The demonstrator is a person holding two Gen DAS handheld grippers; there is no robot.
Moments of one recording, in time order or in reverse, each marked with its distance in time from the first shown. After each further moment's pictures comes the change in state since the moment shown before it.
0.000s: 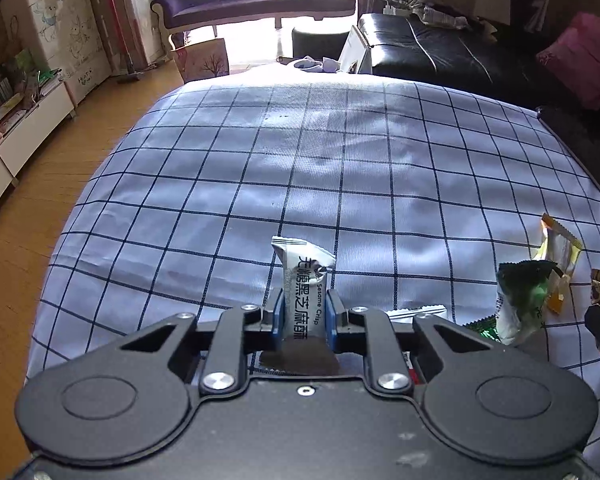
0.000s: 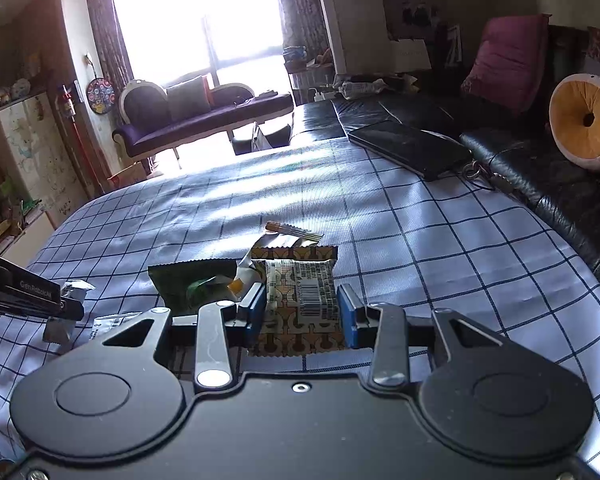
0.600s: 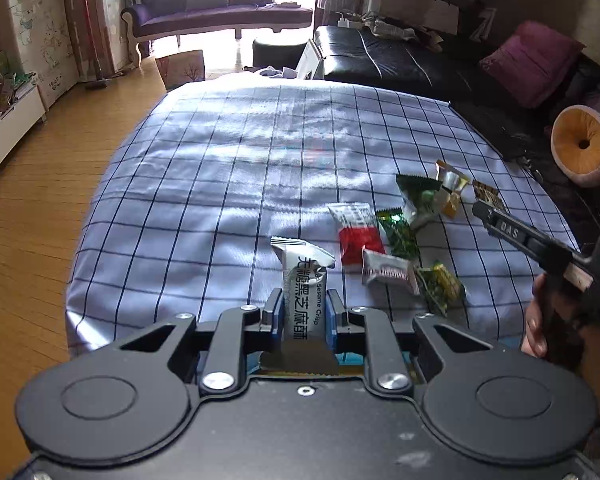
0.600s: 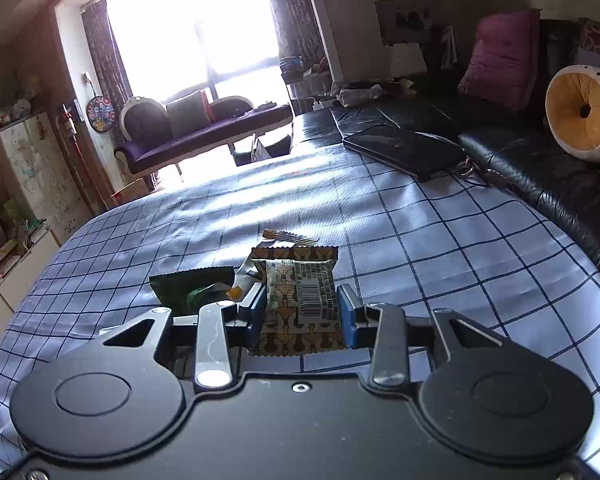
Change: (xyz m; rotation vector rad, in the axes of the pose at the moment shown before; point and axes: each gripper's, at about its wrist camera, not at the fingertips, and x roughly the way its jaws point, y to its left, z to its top) left arm -0.142 0.034 -0.094 0.032 -0.019 -0.150; right arm -0.006 -0.009 -0.005 0.048 -0.037 0.019
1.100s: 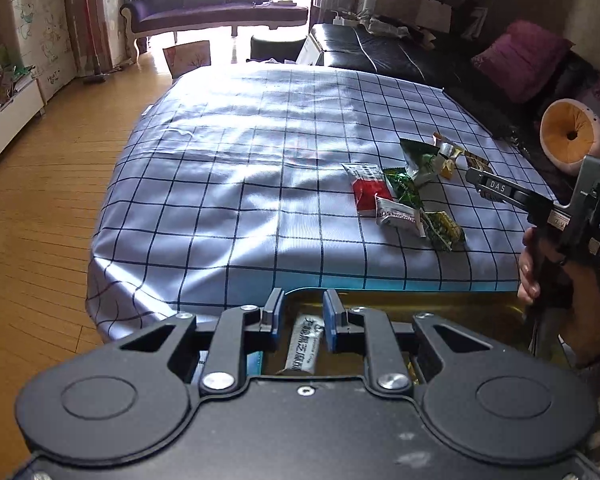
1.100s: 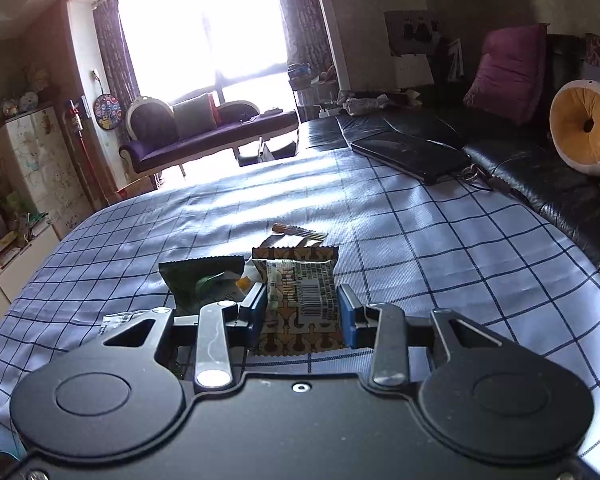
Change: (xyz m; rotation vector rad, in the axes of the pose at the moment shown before) left arm -0.035 0.030 -0.048 -0.010 -0.008 -0.033; right arm -0.007 0.008 -0.008 -0.033 -0.017 -0.003
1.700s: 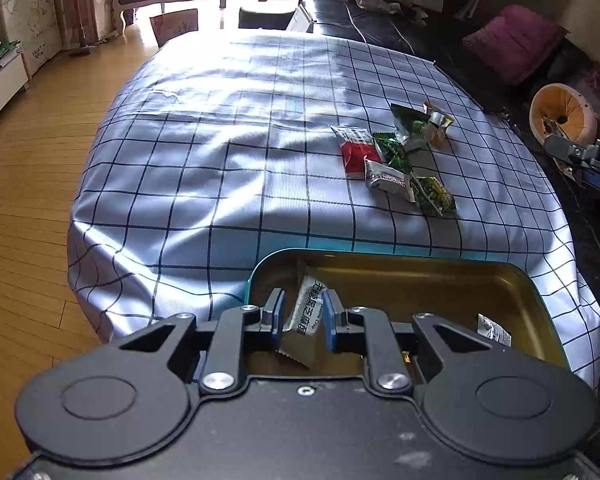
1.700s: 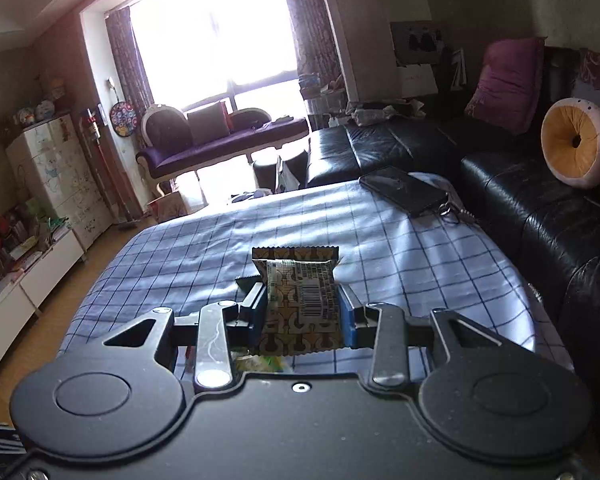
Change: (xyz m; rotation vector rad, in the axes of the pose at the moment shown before) left arm 0.016 -0.001 -0.009 0.000 0.095 -0.045; right arm -0.116 0.017 0.031 -0.004 0.028 0.047
